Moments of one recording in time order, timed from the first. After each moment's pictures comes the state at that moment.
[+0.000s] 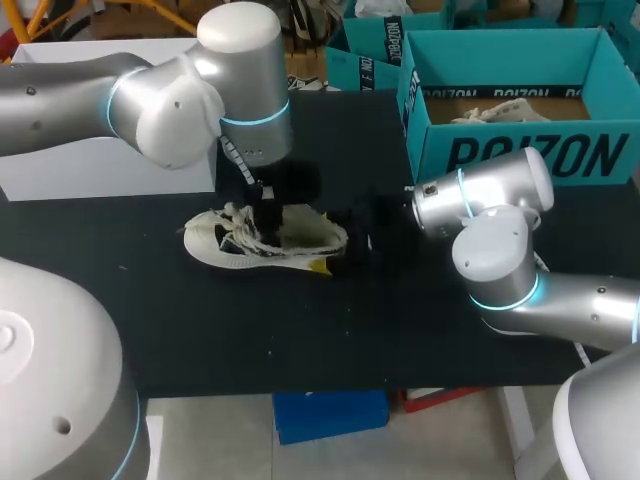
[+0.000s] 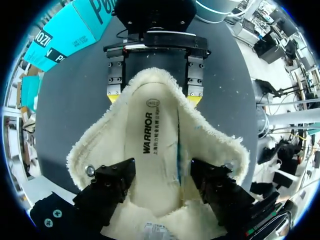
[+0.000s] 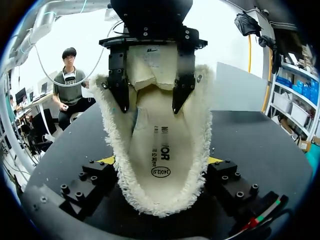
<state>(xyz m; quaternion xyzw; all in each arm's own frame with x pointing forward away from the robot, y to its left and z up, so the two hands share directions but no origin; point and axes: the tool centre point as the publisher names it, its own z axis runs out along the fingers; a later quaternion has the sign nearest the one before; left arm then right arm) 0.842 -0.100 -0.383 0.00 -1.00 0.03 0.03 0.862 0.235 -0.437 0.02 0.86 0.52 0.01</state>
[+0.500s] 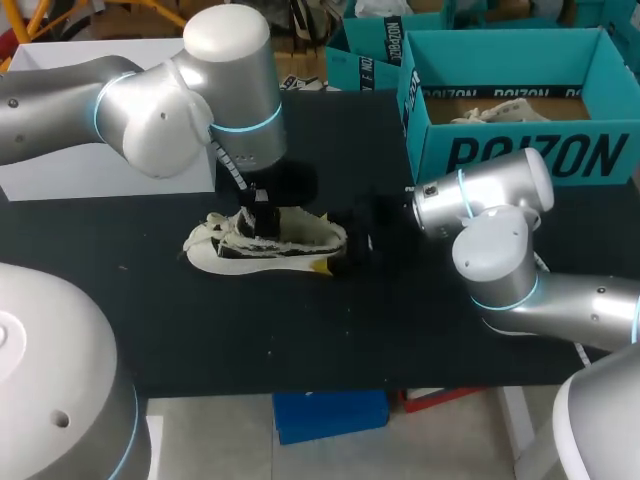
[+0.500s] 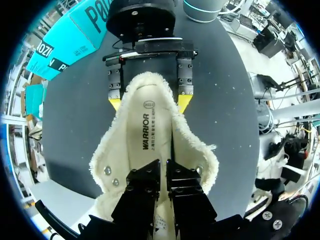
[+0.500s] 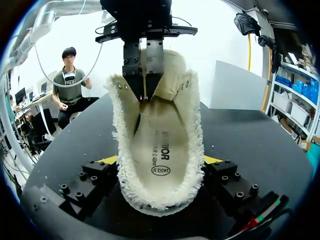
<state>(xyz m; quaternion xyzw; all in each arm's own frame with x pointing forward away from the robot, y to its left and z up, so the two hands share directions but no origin) 0.839 -0.100 -0.375 -0.03 -1.00 0.04 -0.01 0.863 0.234 -0.439 0.02 0.85 0.52 0.01</state>
